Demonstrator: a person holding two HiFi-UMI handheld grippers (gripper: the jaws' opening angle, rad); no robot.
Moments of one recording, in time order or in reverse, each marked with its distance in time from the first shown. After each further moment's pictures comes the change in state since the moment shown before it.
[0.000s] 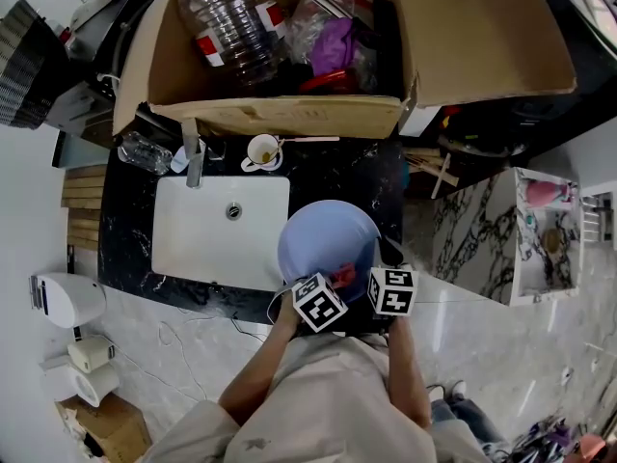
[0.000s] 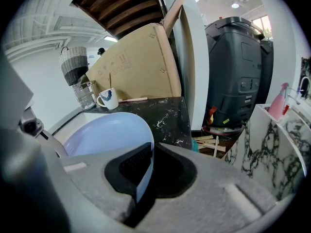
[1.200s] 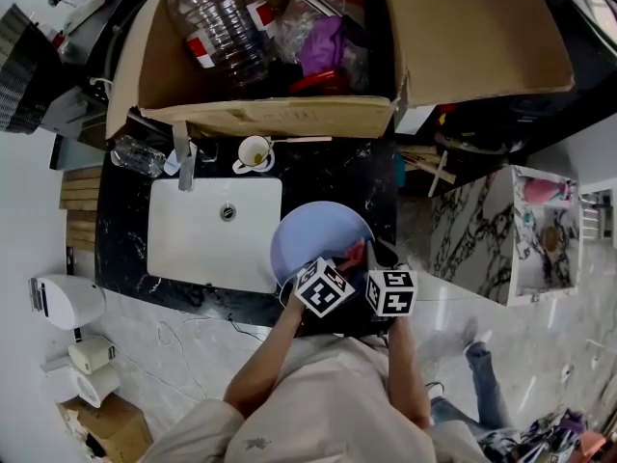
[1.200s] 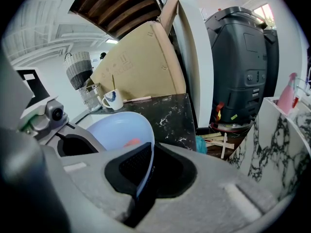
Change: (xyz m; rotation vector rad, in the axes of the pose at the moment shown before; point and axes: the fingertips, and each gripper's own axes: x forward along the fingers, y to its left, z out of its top) left arm 0.016 0.026 0.062 -0.040 -0.209 0.032; right arm 0.002 0.001 -0.005 0.028 0.015 0.100
